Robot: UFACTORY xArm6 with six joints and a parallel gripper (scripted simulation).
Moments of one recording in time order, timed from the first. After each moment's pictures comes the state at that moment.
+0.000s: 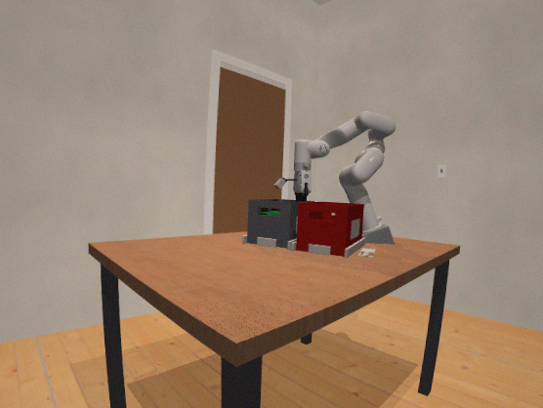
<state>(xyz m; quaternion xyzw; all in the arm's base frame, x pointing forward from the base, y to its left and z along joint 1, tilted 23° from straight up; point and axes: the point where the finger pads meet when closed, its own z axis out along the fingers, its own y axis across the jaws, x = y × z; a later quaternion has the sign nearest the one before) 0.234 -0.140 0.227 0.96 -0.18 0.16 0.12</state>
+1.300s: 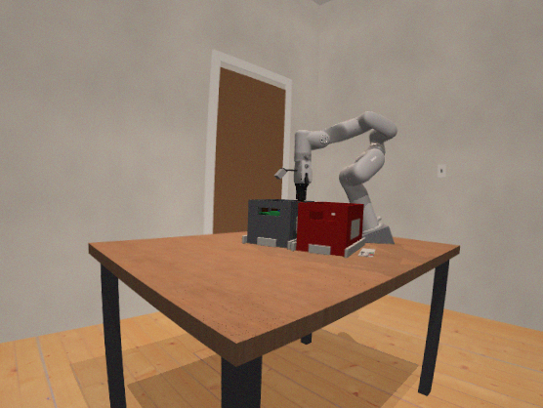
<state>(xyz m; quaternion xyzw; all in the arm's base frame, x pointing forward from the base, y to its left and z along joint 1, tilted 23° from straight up) 0.224 -0.128 0.265 0.96 -0.18 0.16 0.12</state>
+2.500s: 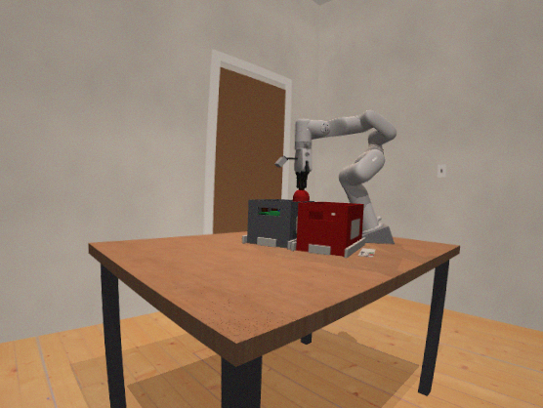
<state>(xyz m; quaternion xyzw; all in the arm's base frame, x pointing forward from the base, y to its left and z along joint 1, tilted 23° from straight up) 0.210 -0.113 0.313 0.96 -0.18 0.16 0.12</state>
